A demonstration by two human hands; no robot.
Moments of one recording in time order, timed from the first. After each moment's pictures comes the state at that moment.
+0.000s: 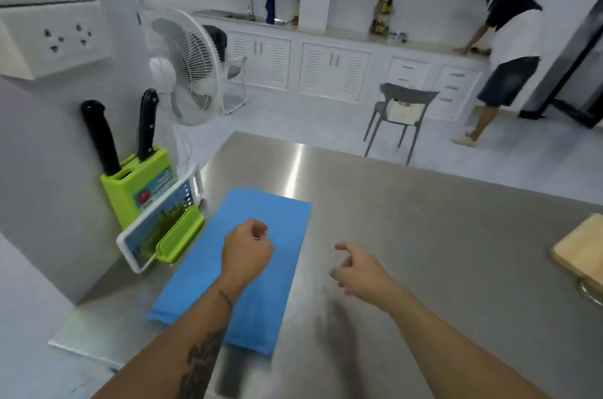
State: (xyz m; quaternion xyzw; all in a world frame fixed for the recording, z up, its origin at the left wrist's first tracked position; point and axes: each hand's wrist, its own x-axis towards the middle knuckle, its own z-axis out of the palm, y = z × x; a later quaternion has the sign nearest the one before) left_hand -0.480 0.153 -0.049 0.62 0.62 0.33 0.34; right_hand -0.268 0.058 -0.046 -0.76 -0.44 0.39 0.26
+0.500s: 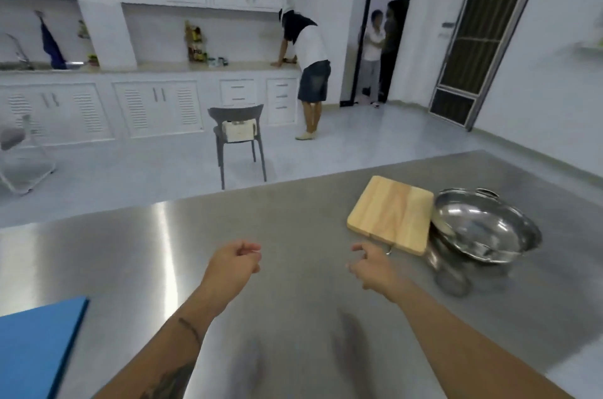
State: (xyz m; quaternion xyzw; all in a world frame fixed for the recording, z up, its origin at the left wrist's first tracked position) left_hand -0.126 0.064 -0.001 0.69 0.38 0.19 0.59; right_hand 0.069 -0.135 -0.017 -0.85 -0.17 0.28 0.41
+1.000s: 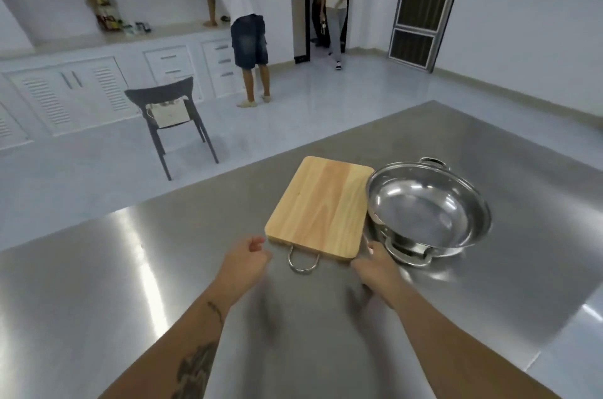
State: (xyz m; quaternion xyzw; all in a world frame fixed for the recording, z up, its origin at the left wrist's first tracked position) left_hand 0.141 -0.023 -0.038 0.75 0.39 0.04 0.53; right_hand 0.262 -0.238 -0.066 -0.83 0.04 0.28 0.48
